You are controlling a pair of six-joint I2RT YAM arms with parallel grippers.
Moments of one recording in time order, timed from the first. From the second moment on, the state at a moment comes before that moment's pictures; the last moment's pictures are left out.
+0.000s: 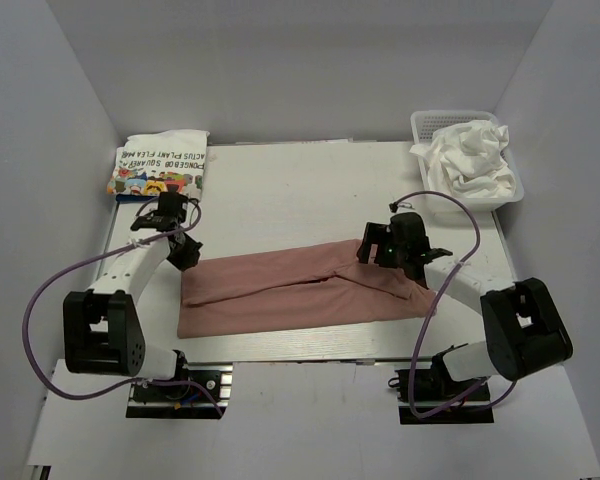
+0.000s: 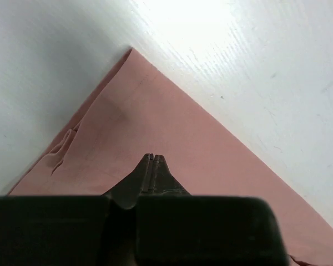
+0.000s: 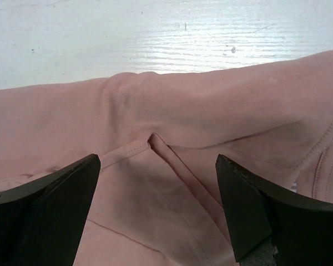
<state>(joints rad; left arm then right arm) -0.07 1.41 0.96 -0.77 -0.20 -0.93 0.40 1.39 0.63 0.00 0.00 0.42</state>
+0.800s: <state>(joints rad) -0.06 1.53 0.80 -0.70 -0.09 -0.87 0.46 1.46 0.76 -0.07 0.01 0.36</state>
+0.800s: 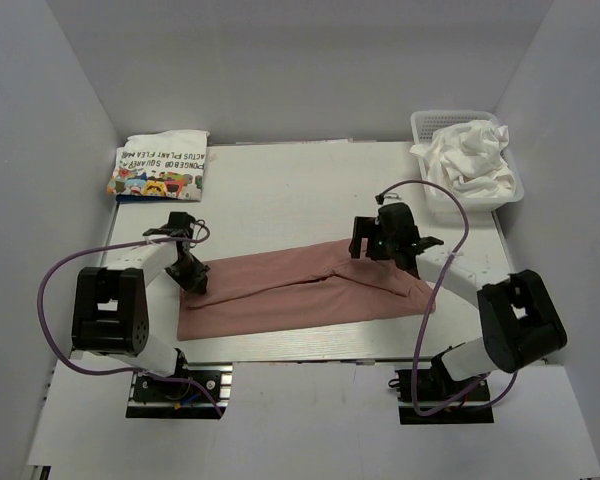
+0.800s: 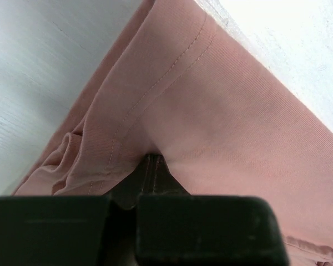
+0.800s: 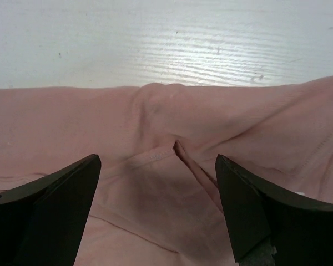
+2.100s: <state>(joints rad) -0.07 1.49 0.80 -0.73 -0.18 -0.89 0.52 1.47 0.72 -0.08 0.02 0.39</state>
